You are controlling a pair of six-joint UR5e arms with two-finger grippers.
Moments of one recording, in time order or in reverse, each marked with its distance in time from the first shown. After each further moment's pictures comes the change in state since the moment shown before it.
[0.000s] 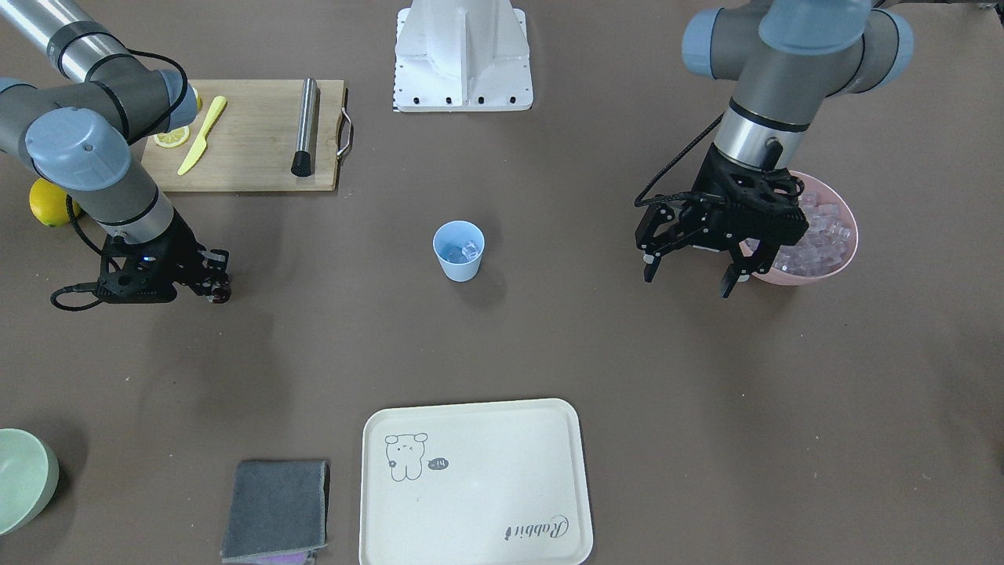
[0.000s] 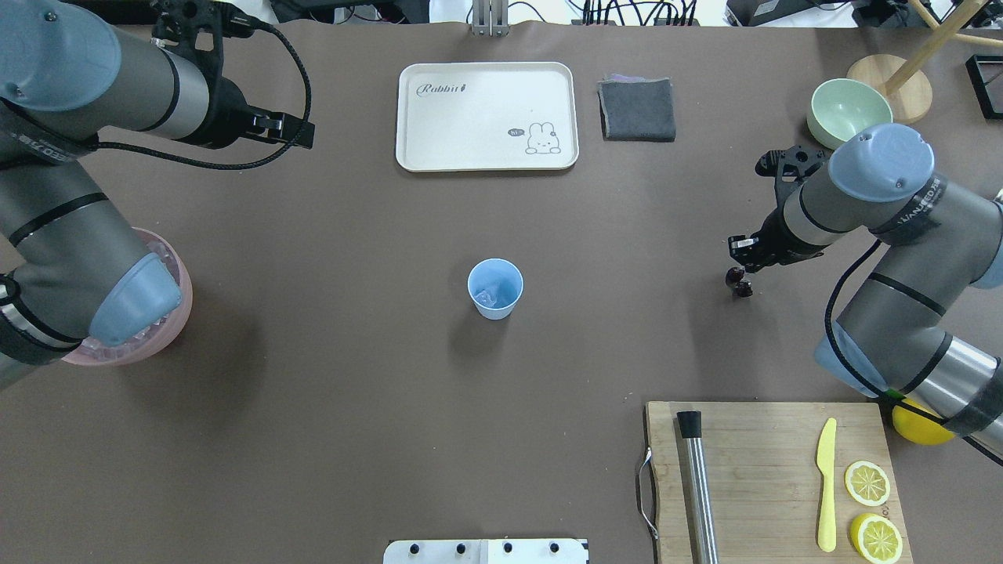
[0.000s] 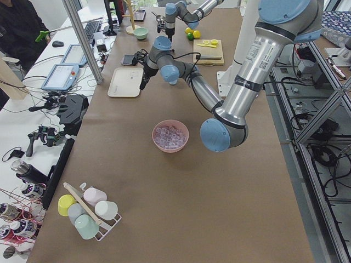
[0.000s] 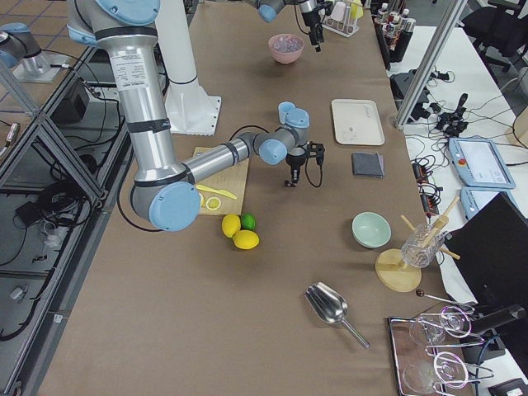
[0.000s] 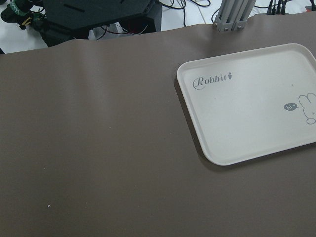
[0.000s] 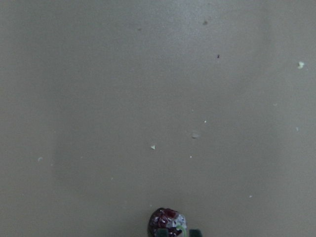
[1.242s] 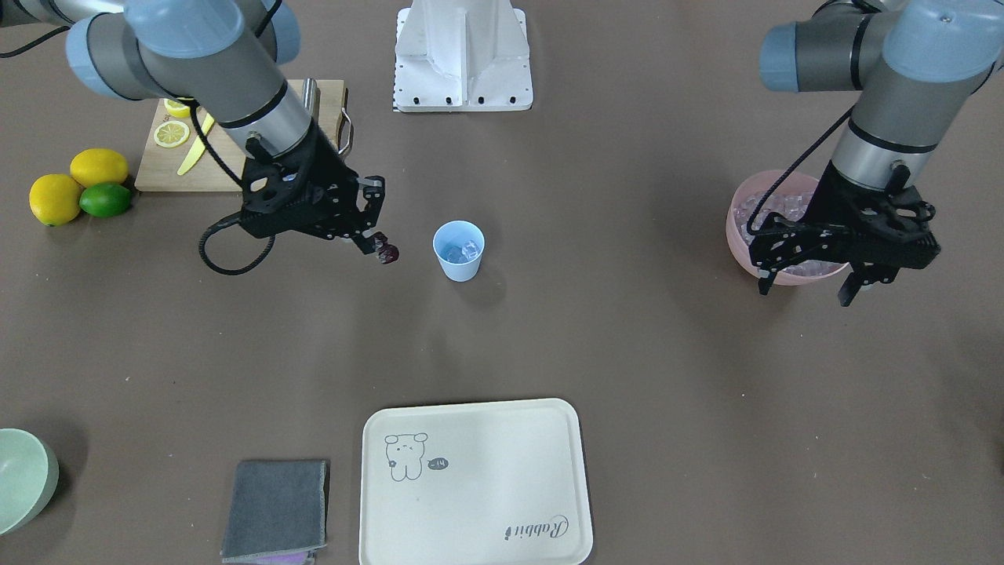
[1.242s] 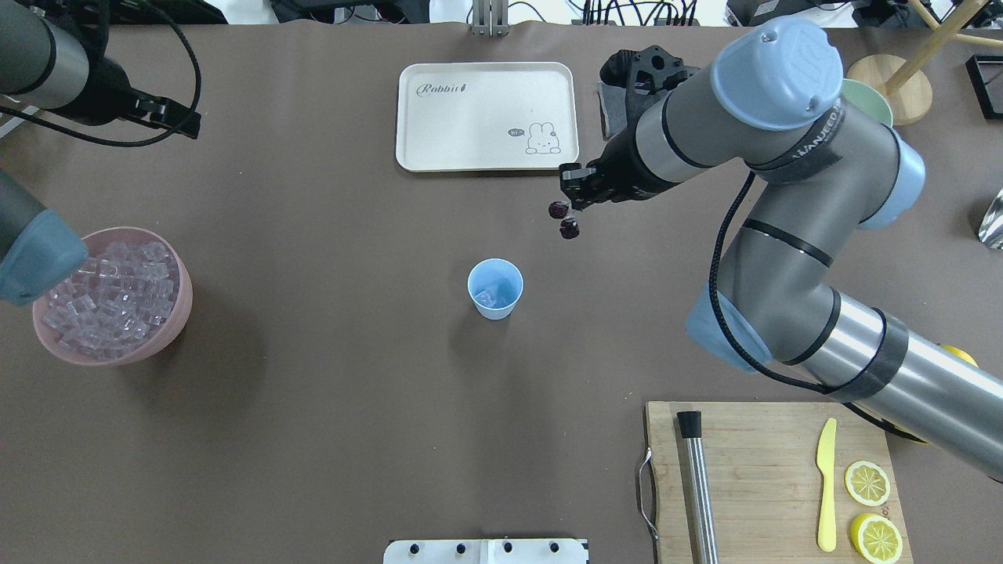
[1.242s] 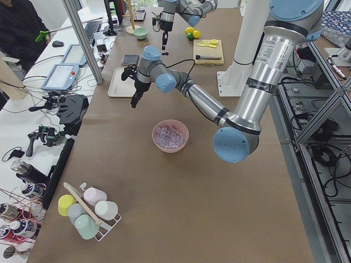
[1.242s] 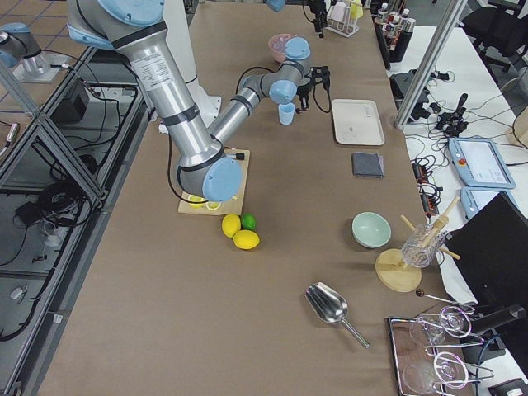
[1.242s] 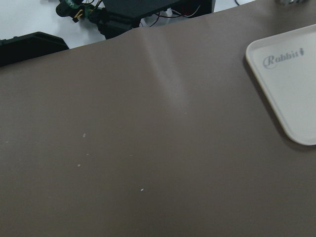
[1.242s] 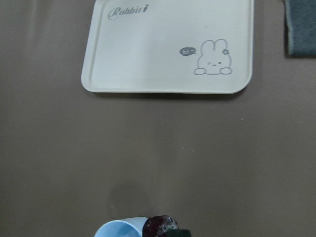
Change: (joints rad) left arm -0.173 0.141 -0.002 0.098 -0.099 0.231; right arm -0.084 0.373 0.094 -0.015 -0.014 0.134
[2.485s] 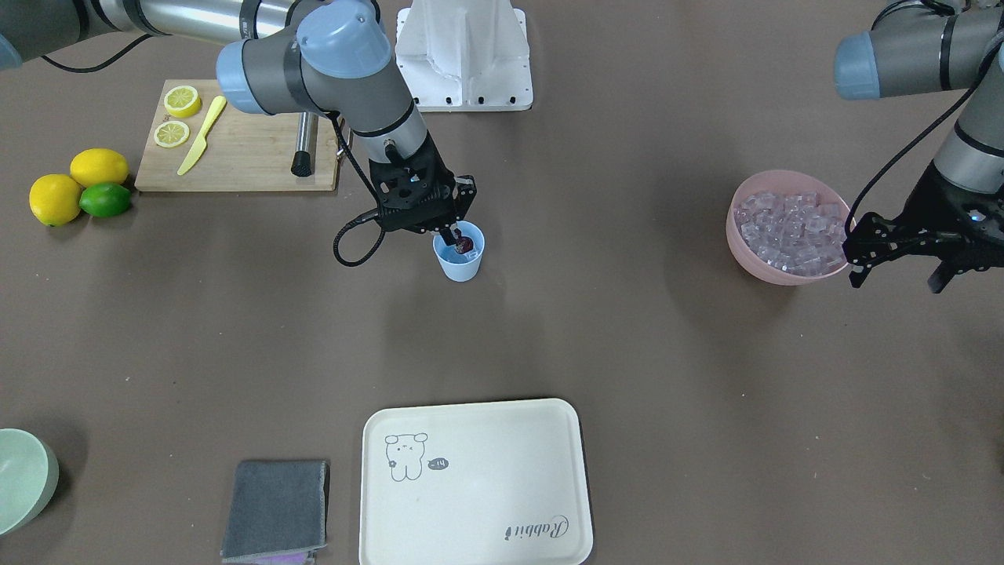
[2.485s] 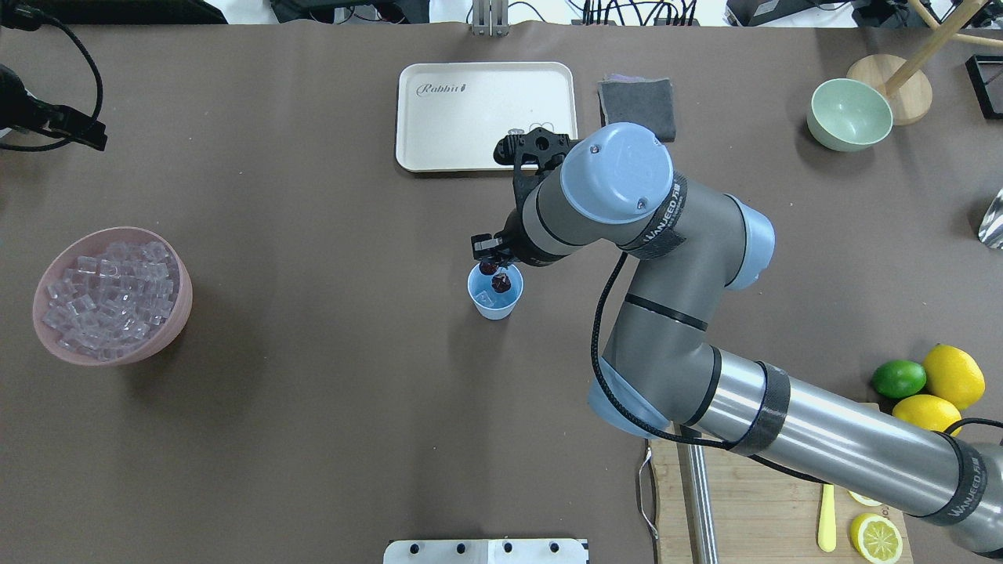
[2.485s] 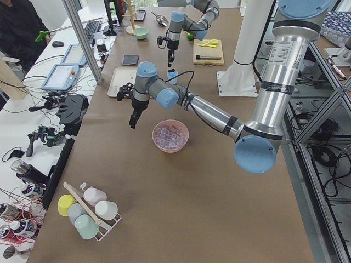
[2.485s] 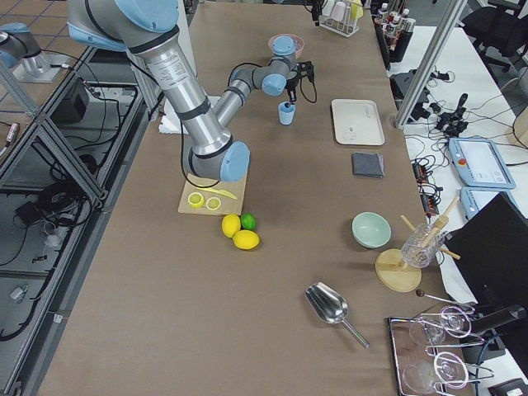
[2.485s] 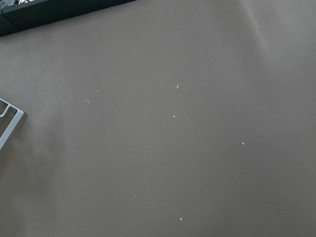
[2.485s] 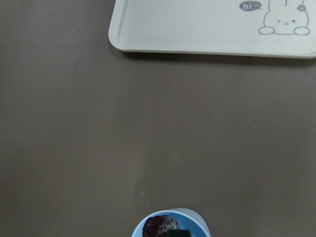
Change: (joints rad) left arm -0.103 0.100 0.019 0.004 -0.070 0.095; right arm -0.160 0.092 -0.130 0.006 -0.121 0.000
